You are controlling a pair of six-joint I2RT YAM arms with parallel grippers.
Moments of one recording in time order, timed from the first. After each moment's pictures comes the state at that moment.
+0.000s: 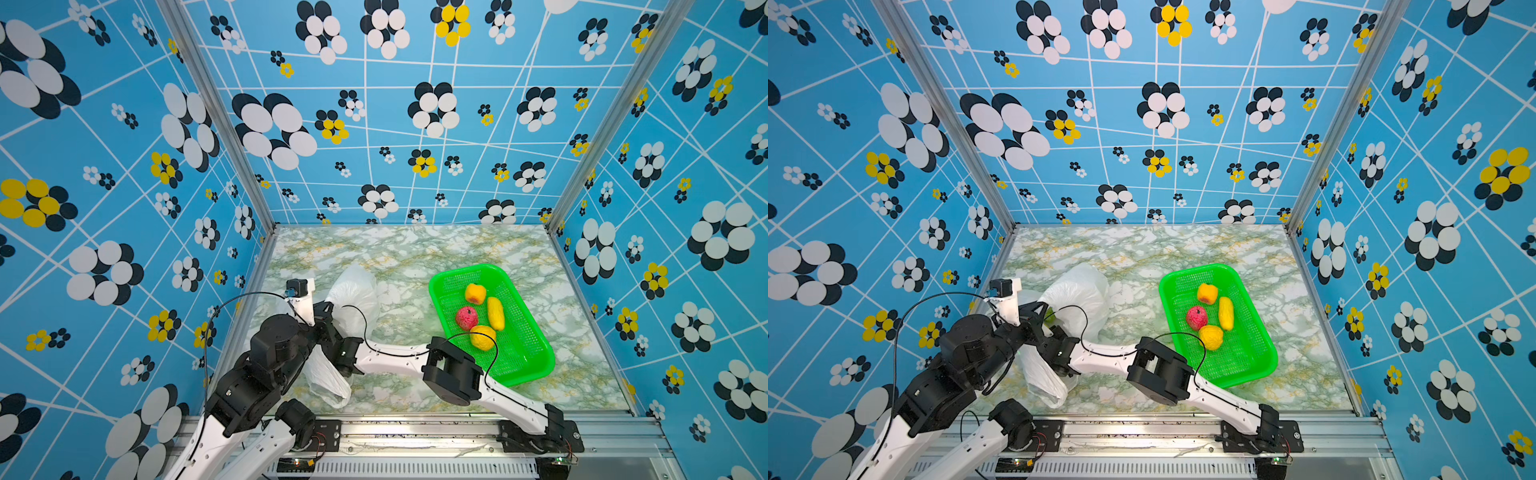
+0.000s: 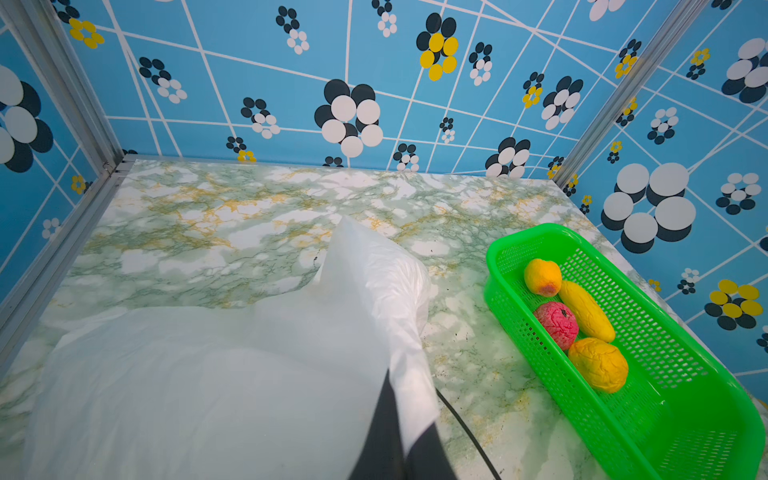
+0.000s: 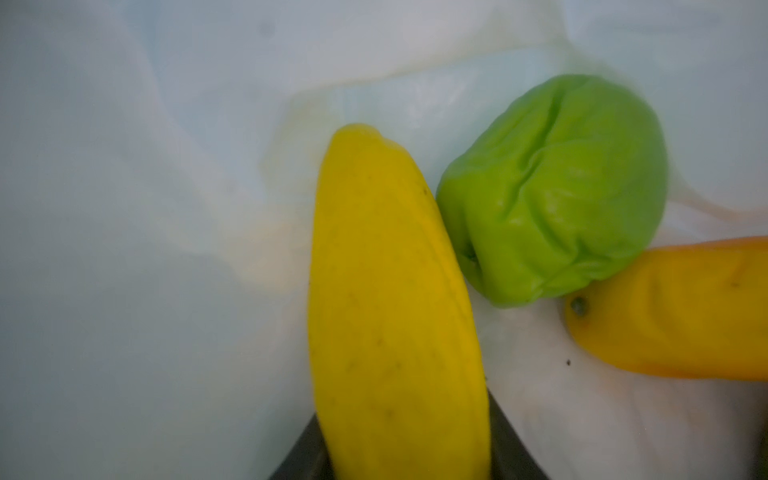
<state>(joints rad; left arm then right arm) -0.57 0.51 0.86 -0.63 -0.21 -0.33 1.29 2.60 2.12 -0.26 0.47 0.27</state>
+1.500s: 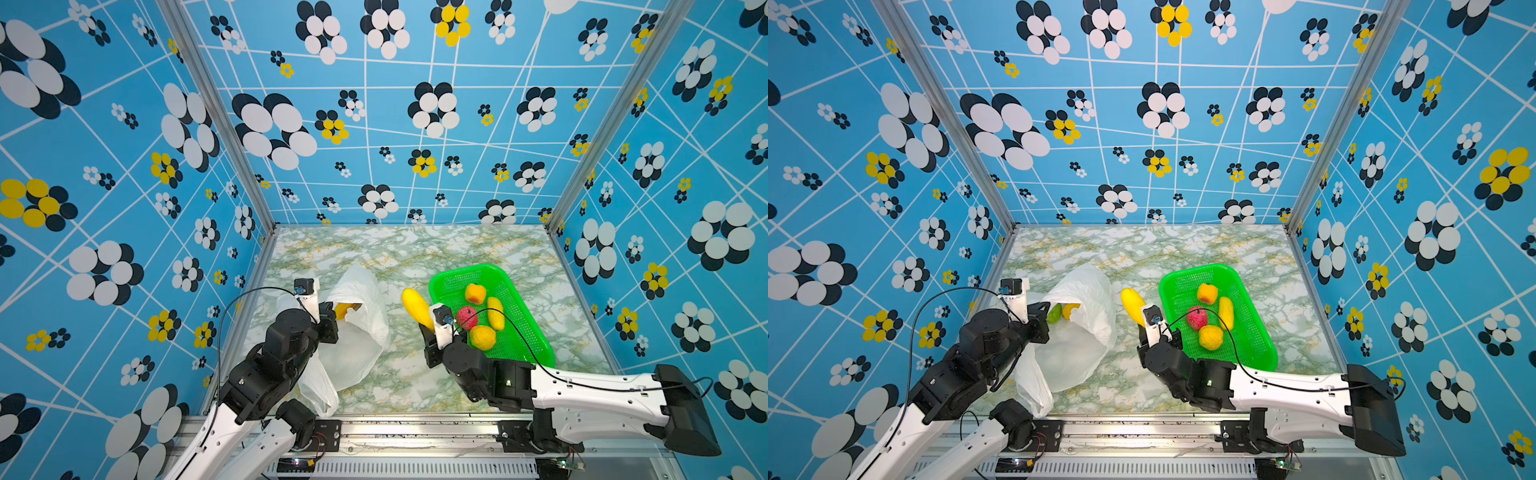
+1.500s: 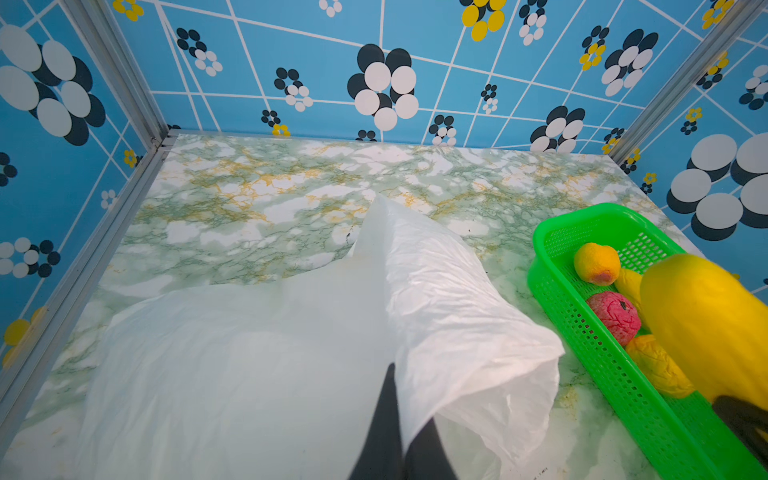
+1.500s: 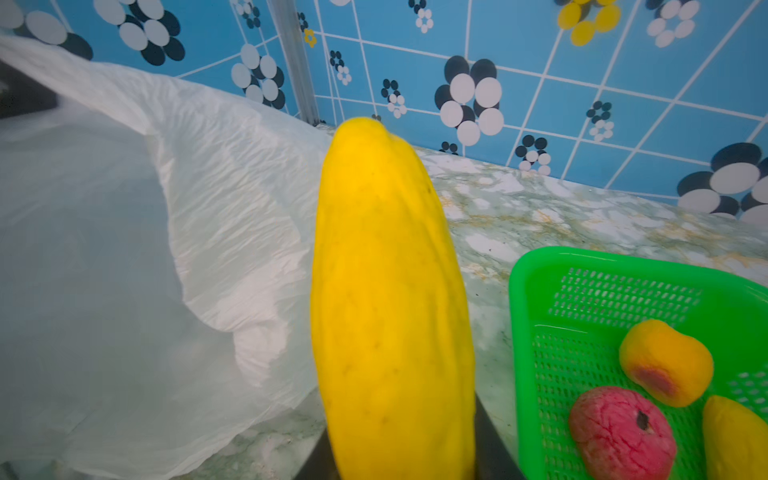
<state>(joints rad) -0.57 0.57 0.82 -0.65 -0.29 -0.33 1.29 1.10 0.69 0.00 0.81 0.33</state>
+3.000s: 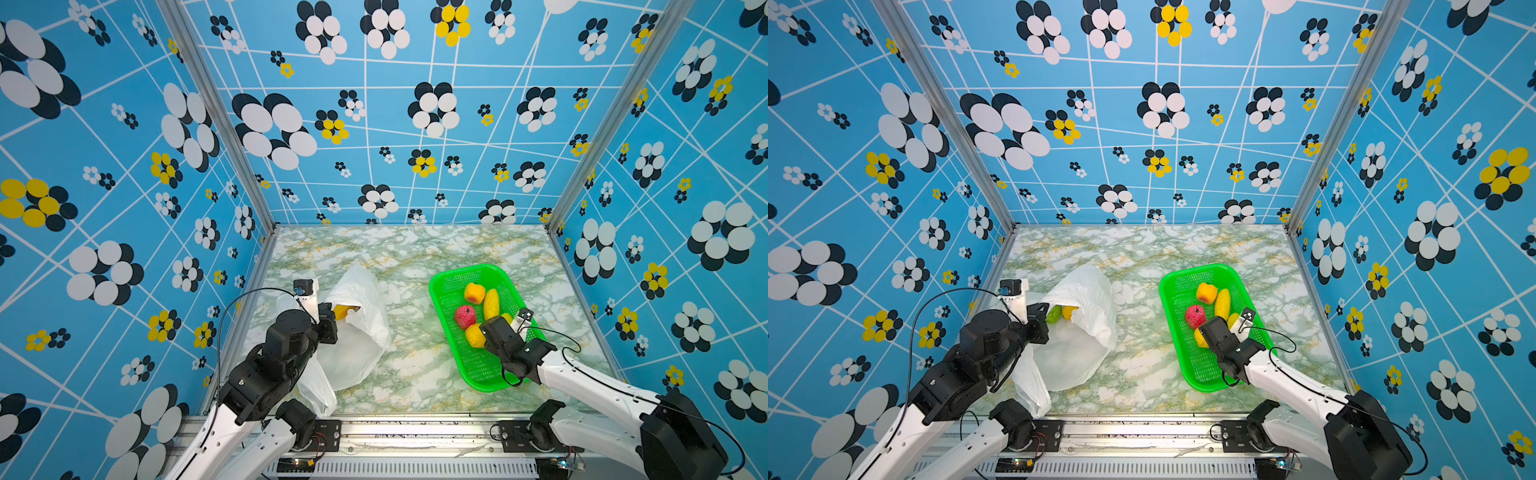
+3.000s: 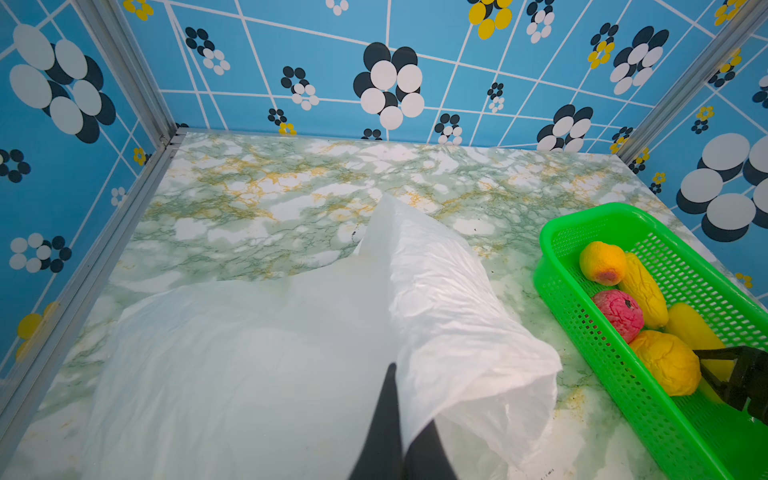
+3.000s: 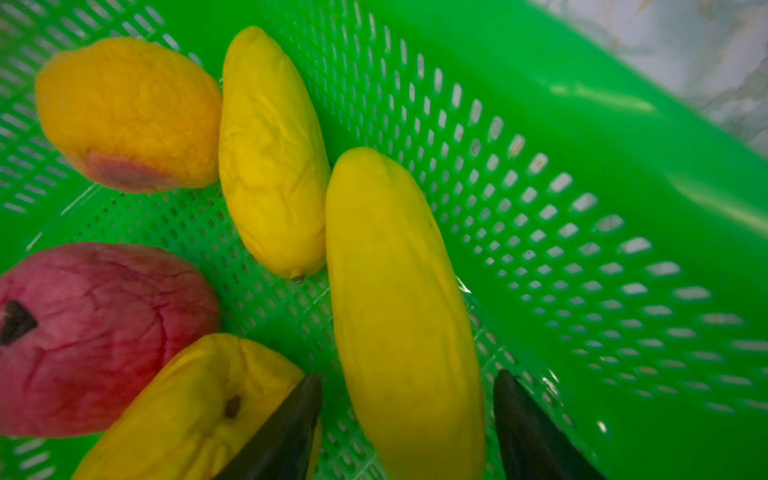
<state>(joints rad) -0.57 0.57 0.82 -0.66 -0.30 -0.33 0.61 1.09 0.47 -0.51 0.60 1.03</state>
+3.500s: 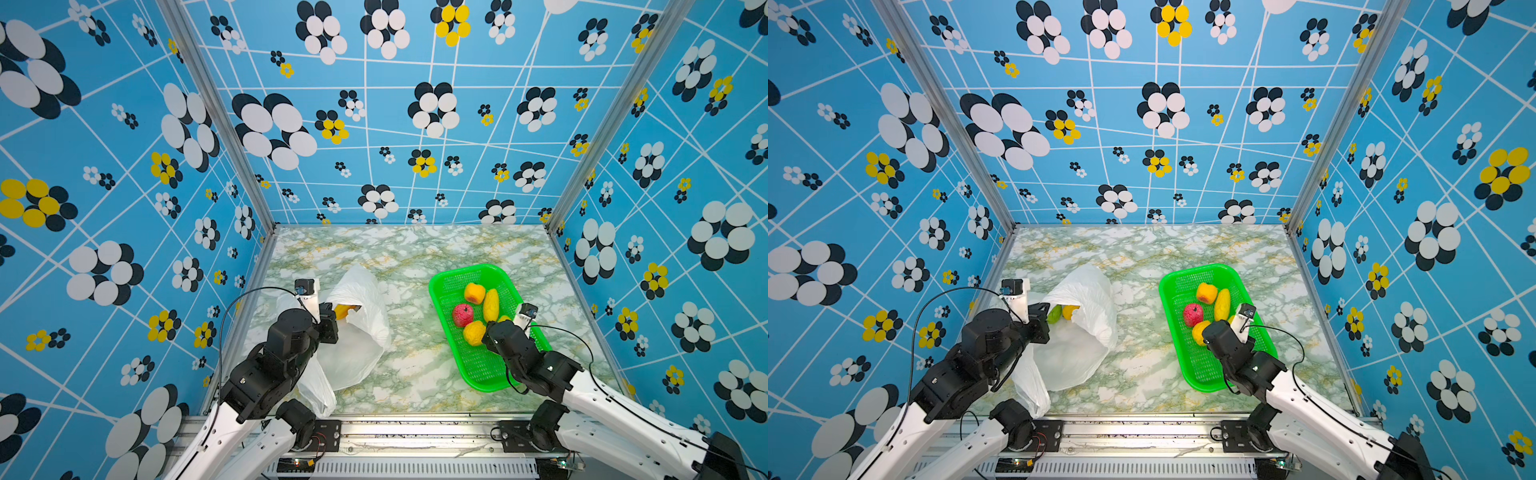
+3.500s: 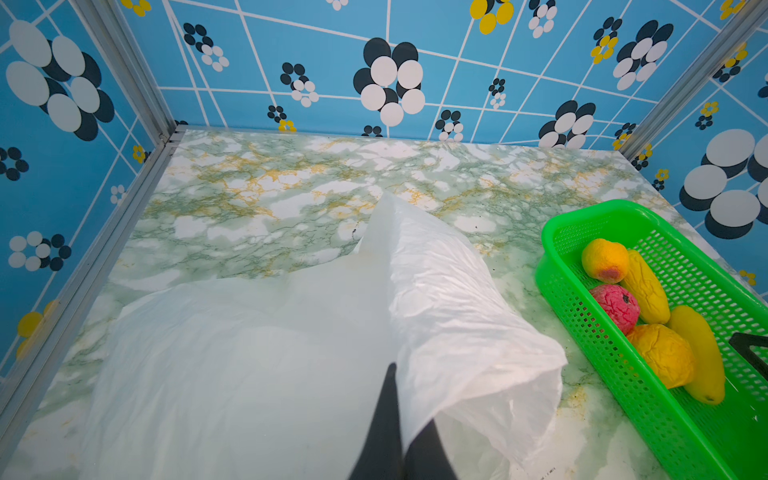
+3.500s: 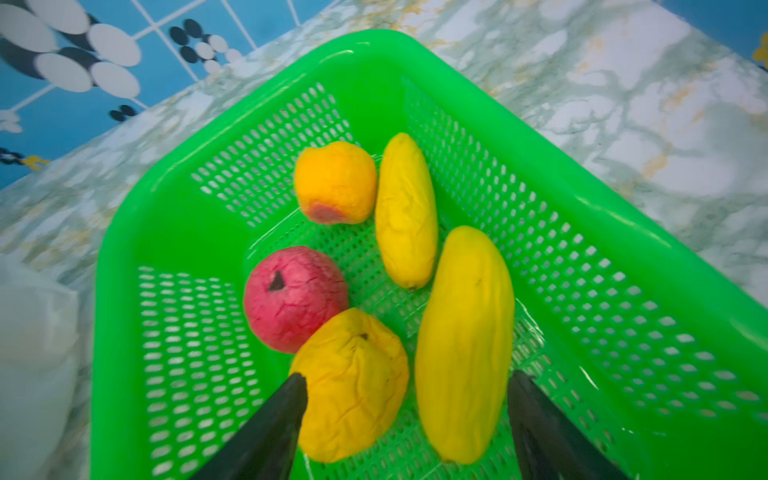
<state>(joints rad) -0.57 0.58 0.82 -0.66 -0.30 -0.33 0.79 0.78 0.49 -0.52 0.68 0.89</state>
